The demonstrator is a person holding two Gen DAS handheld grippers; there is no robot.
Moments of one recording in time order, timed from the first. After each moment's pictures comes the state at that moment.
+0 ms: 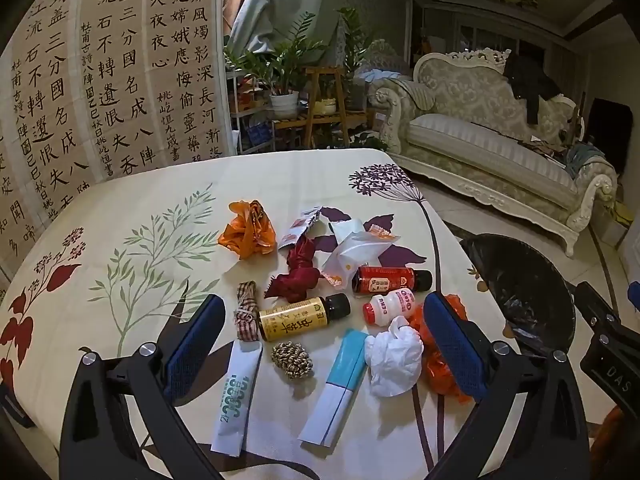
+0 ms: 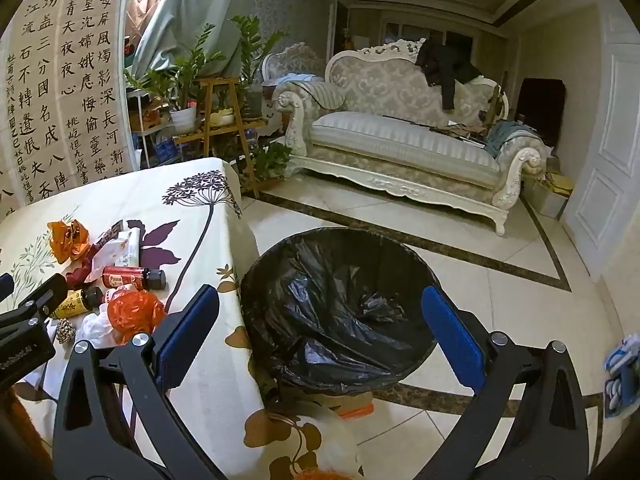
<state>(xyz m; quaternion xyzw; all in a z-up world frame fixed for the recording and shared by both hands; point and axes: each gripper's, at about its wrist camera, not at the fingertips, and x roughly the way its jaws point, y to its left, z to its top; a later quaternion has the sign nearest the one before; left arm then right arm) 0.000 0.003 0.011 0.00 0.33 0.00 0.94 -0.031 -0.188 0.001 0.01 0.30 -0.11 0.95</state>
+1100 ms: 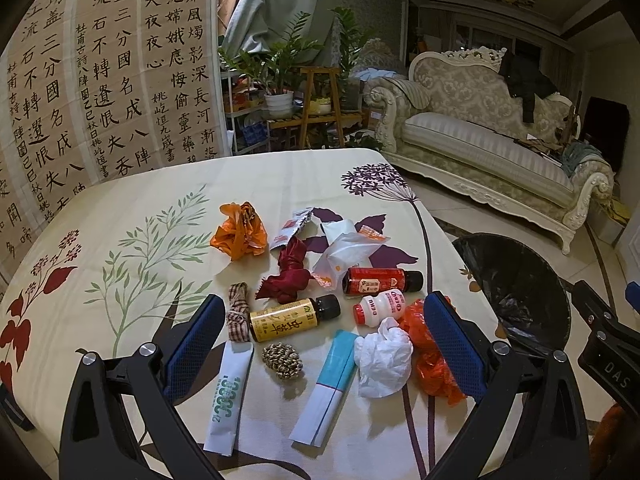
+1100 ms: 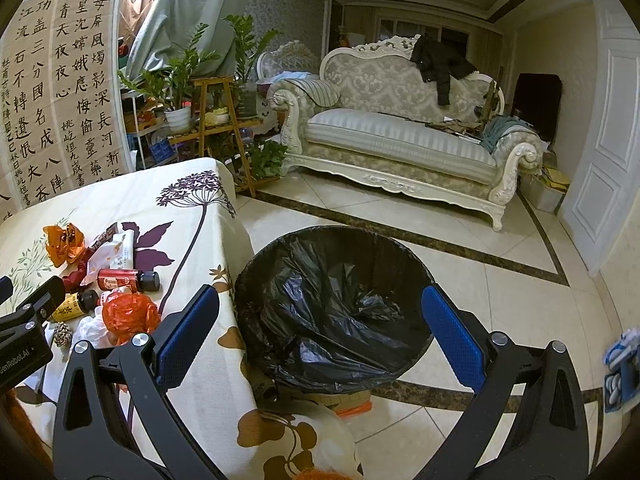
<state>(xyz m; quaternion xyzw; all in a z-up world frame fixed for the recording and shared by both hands) -0.001 -0.011 0.010 0.00 0.33 0.00 0.94 -0.038 -0.196 -0.002 0.01 0.30 -0.12 0.95</state>
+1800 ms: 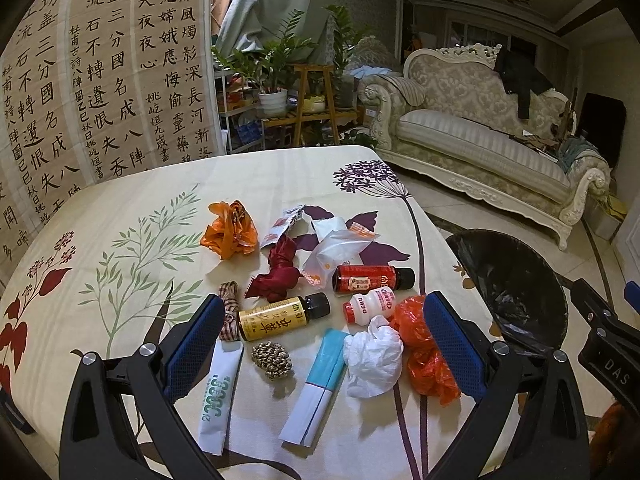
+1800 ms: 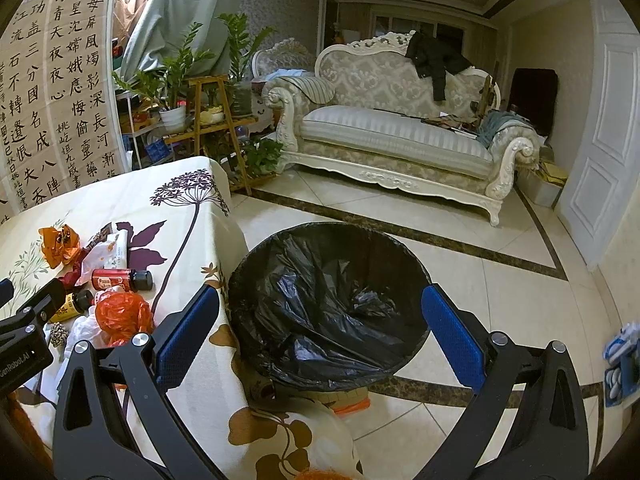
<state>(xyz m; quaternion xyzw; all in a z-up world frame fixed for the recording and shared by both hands) 0.000 -0.014 0.009 0.00 0.34 -0.01 0.94 -0.039 -0.199 -0.005 0.02 0.30 -0.13 0.94</state>
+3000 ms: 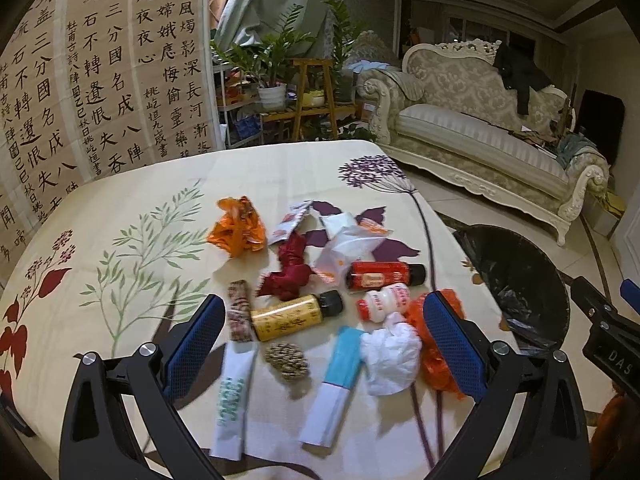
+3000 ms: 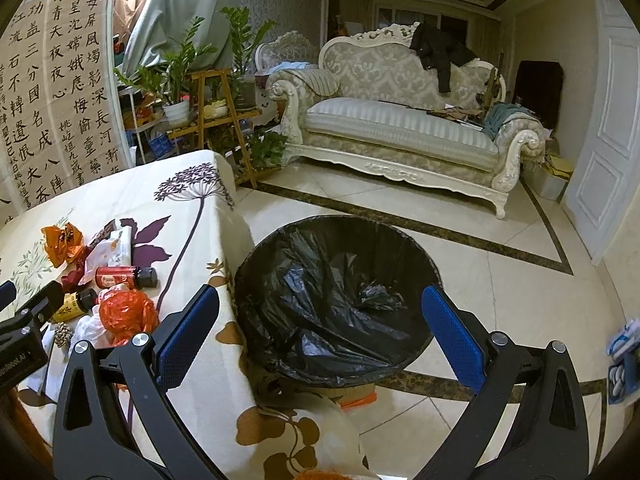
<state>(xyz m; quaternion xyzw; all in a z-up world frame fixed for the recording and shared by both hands) 0.003 0.000 0.005 0.00 0.35 -0.01 0.94 -0.033 -0.196 -0.010 0.03 0.32 -0.11 0.94</state>
